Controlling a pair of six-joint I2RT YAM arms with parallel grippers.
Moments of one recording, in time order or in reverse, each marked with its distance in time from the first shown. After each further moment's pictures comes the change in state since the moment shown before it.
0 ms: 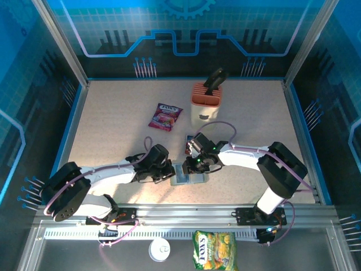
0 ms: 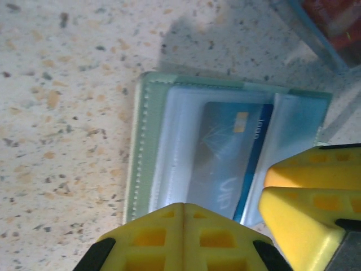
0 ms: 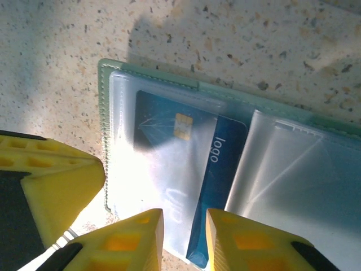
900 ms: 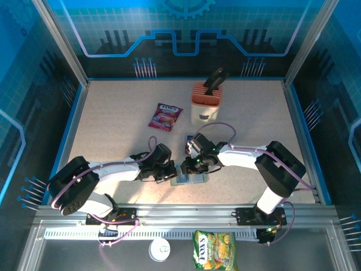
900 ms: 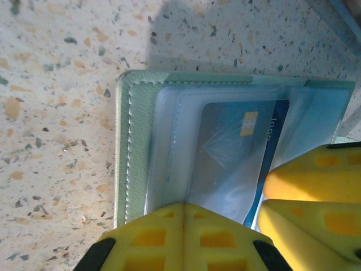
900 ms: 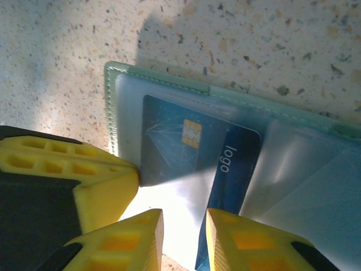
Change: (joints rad) left arm 0.000 0.086 0.022 0.014 0.036 0.045; right arm 0.000 0.026 -0.016 0.062 -0.035 0.019
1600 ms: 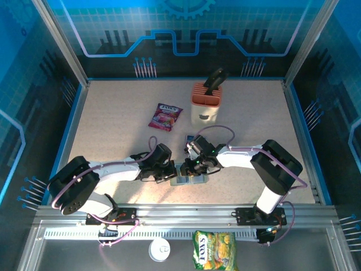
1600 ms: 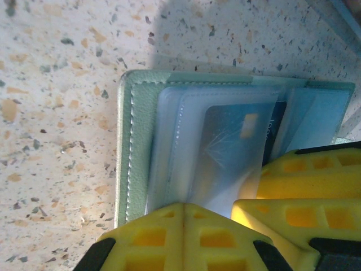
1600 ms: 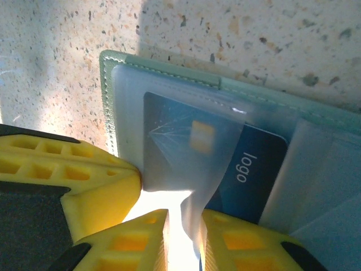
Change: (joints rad) left arm 0.000 0.004 0.002 0.000 0.000 0.004; right arm 0.000 0.031 -0.029 0.073 -0.052 0.028
